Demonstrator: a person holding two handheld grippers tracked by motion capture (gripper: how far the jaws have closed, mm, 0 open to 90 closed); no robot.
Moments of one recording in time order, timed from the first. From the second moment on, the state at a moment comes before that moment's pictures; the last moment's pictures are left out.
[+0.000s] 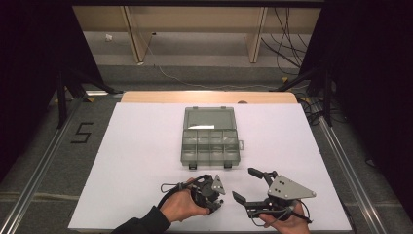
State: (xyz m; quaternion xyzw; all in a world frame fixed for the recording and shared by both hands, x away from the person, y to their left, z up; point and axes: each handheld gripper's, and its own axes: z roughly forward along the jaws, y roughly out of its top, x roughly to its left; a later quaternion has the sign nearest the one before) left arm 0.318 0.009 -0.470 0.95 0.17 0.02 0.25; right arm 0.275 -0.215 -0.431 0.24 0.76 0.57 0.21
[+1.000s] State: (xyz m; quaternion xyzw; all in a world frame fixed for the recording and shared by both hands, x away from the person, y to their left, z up) left arm 0.327 0.017 -0.453 0.94 0.20 0.04 0.28; right arm 0.275 -0.215 -0.431 0.24 0.76 0.57 0.20
